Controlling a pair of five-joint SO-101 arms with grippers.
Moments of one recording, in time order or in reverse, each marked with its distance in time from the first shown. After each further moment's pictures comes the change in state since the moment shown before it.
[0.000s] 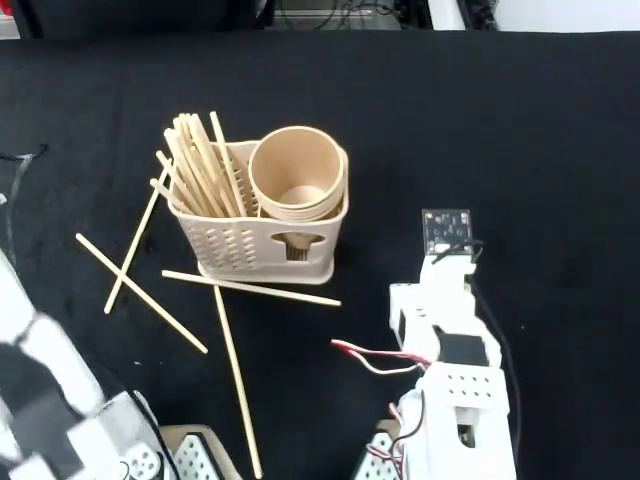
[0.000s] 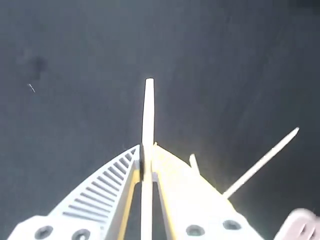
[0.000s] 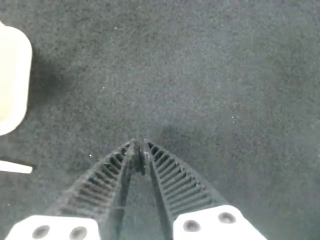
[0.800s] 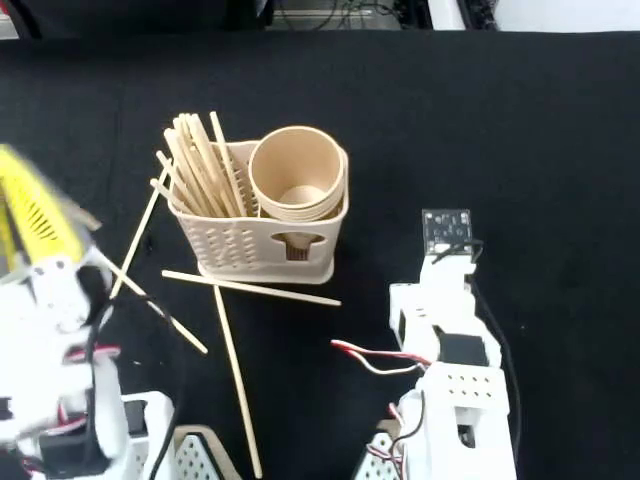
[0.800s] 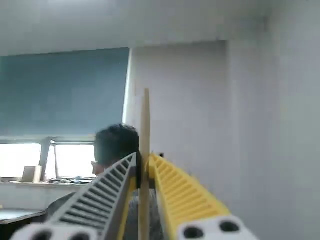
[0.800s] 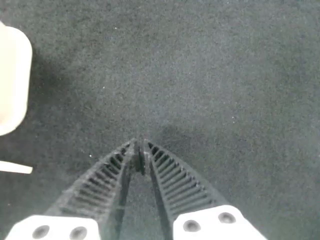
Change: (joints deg) left arm 29.8 -74.5 62.7 -70.7 1.2; right arm 0.0 0.0 0.0 0.0 0.0
